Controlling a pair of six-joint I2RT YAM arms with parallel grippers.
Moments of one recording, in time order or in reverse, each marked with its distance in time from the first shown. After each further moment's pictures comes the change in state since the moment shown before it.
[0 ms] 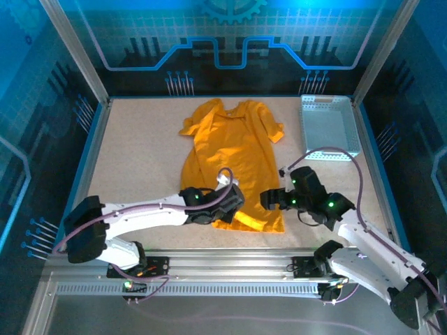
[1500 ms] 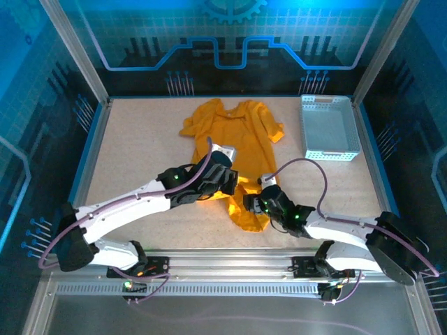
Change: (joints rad) left arm 0.142 -0.078 0.144 0.080 0.110 0.116; right arm 0.273 0.336 -0.241 0.743 0.370 0.157
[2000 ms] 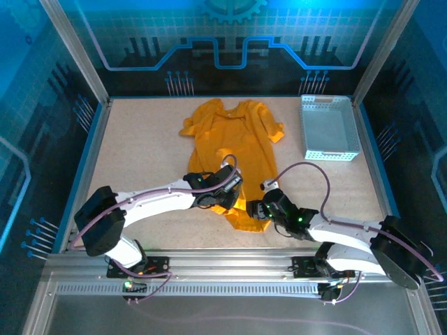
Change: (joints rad) left arm 0.005 0.188 -0.109 -0.029 -0.013 0.145; right arm -0.001 -0.050 -0.048 -0.076 -0.045 0.028
